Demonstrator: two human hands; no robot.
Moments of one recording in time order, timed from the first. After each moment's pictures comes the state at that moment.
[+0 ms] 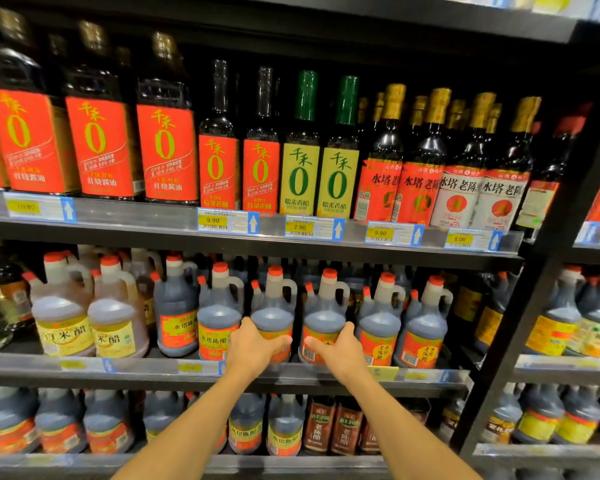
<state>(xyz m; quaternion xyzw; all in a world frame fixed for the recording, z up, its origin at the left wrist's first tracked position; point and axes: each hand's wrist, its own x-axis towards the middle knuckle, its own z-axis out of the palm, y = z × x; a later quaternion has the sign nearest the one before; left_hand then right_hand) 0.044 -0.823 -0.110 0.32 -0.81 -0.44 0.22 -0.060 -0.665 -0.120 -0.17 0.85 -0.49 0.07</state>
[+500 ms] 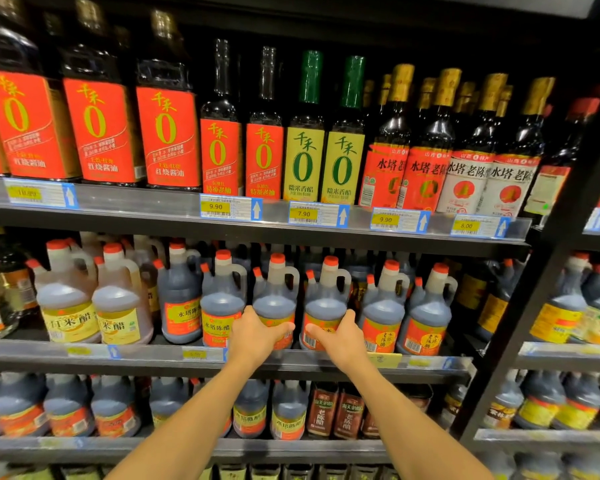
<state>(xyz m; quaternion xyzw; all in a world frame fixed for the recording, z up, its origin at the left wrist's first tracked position) 0.044 -0.825 -0.116 0.33 -0.81 -0.42 0.25 -0.055 -0.669 -0.122 -0.18 0.84 -0.51 0.05</state>
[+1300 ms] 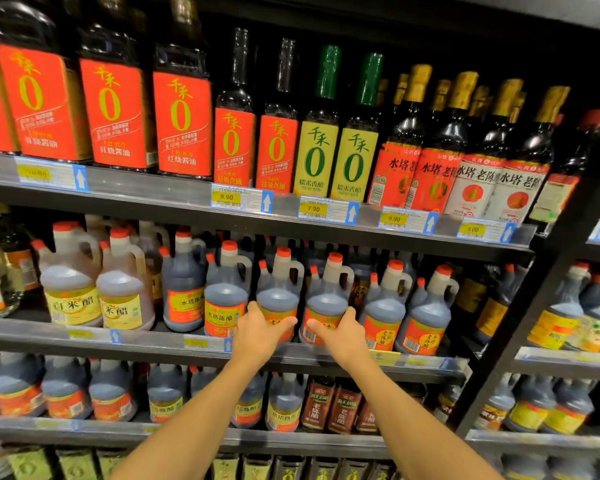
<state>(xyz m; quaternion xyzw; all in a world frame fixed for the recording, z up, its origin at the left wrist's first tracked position) 0.042 -0.825 -0.133 0.32 -0.82 -0.41 0.24 -0.049 -0.667 -0.118 -0.18 0.86 -0.47 0.06</state>
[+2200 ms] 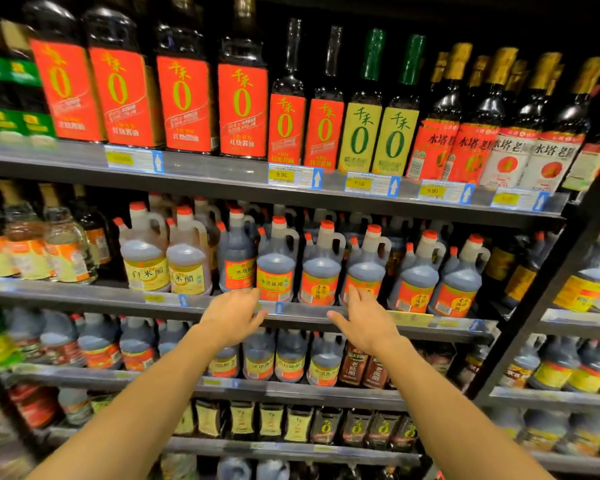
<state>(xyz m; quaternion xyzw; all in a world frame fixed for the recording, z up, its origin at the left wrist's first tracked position) 0.174 -0.914 -0.114 0.14 -0.99 0.00 0.09 0.032 -0.672 -0.102 -0.34 0.93 -0.11 -0.02</state>
